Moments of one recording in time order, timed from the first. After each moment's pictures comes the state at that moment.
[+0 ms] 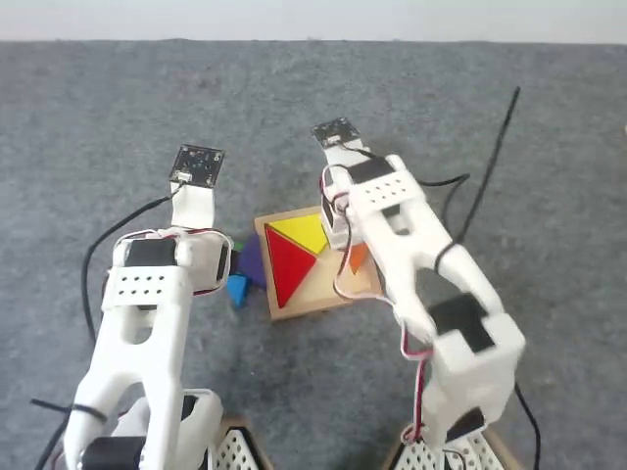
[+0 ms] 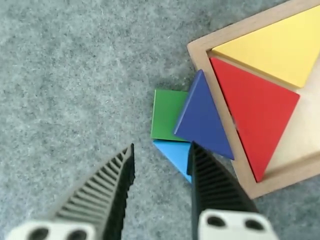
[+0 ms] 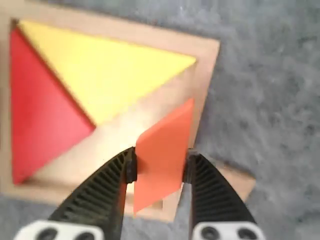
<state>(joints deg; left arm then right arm) -7.6 -29.5 52.0 60.3 -5.8 -26.6 18.6 2.2 70.0 -3.0</state>
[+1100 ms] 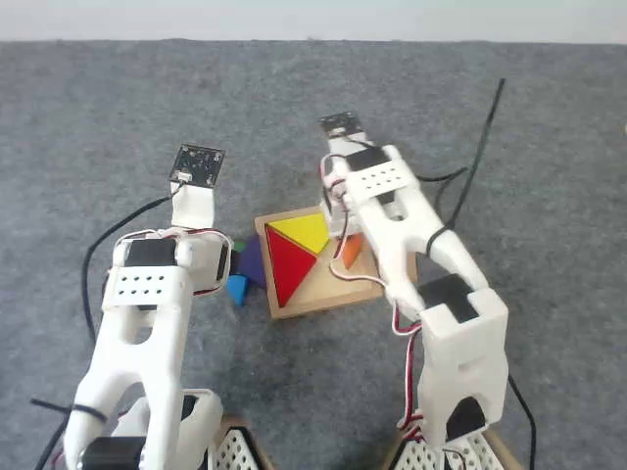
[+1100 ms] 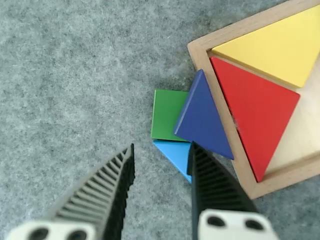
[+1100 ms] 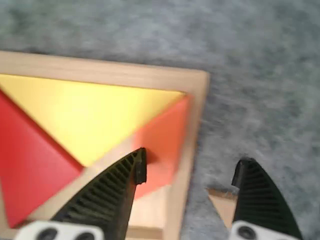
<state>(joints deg) -7.6 -29.5 52.0 60.3 -5.8 -24.7 26.8 -6.1 71.1 -5.6</state>
